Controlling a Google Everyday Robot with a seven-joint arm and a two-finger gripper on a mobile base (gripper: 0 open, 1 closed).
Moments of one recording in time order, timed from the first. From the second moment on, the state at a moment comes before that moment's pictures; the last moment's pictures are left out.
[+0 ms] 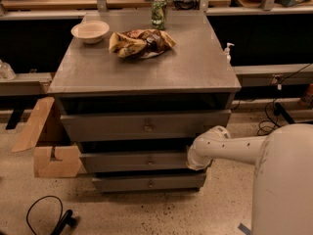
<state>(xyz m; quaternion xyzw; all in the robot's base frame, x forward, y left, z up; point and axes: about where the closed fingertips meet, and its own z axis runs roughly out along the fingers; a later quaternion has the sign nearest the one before) 0.607 -0.158 0.404 -0.71 0.69 -0.03 0.14</state>
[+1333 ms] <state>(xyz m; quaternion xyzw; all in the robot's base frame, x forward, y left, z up) 0.607 -0.158 0.405 -0.71 0.69 -0.03 0.14</state>
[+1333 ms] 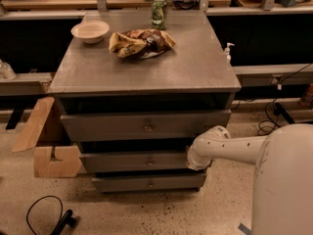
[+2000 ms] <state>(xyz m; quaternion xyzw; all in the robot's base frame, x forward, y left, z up) 0.606 -0.158 0.405 -0.71 0.69 -0.03 0.14</state>
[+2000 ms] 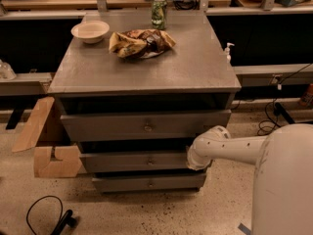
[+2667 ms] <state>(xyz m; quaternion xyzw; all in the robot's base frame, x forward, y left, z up) 0.606 -0.158 0.404 -0.71 0.69 -0.03 0.14</state>
